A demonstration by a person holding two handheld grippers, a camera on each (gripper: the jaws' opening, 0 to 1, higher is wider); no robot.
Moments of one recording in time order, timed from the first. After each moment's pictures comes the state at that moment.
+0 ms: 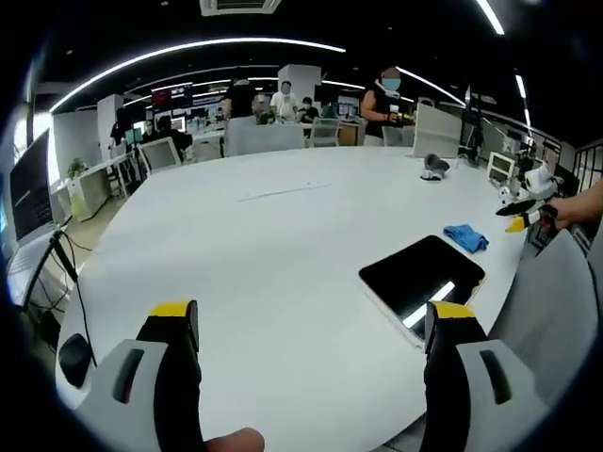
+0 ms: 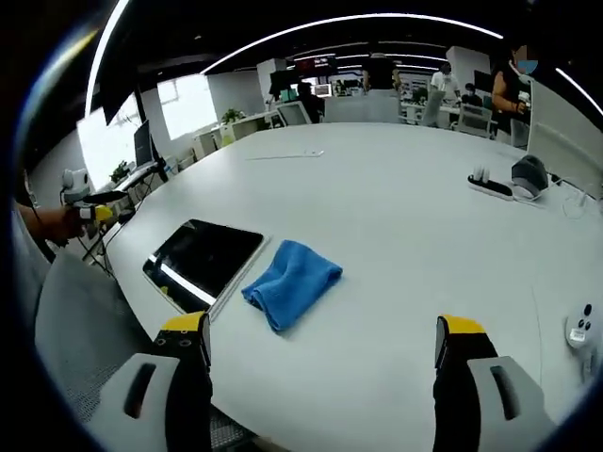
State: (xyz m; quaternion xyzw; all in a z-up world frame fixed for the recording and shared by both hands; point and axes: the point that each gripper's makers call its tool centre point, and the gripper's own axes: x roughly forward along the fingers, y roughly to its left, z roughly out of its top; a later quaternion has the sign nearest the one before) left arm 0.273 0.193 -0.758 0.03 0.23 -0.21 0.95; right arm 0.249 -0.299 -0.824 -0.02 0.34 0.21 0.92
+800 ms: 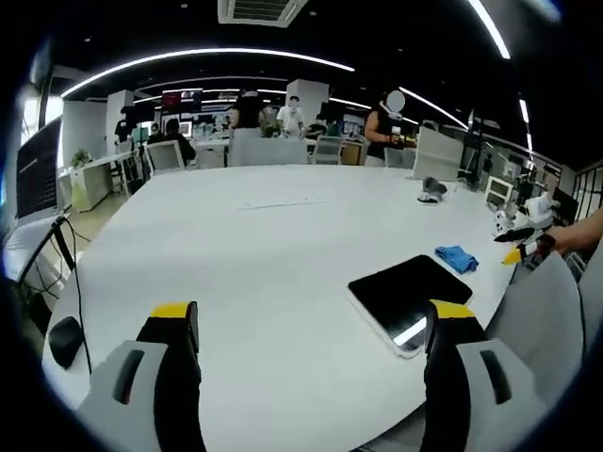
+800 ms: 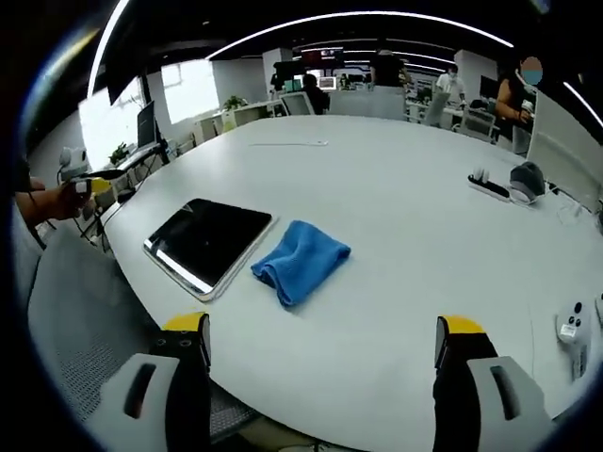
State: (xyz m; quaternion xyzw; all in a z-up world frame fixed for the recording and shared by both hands) left arm 0.252 0.190 -0.750 -0.02 0.22 -0.21 0.95; right arm 0.229 -0.293 -0.829 -0.05 0.35 0.20 0.91
